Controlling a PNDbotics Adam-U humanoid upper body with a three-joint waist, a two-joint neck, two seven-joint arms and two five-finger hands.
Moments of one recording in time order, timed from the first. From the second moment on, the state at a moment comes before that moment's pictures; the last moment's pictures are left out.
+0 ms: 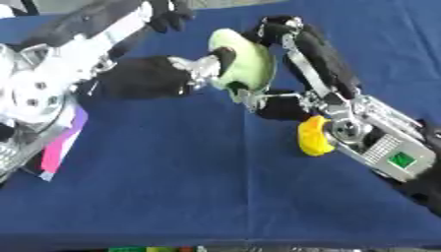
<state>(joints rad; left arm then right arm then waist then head) -1.03 0.57 -0.67 -1.99 -0.30 0.85 -0.38 -0.62 -0.72 0.59 -1.98 0.37 0.26 -0.32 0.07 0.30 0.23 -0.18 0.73</state>
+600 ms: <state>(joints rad) -1.03 0.58 -0.69 -1.96 -0.28 0.78 -0.45 -0.64 -0.71 0.59 -1.98 0.37 0.18 -0.37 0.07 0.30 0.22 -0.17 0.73</state>
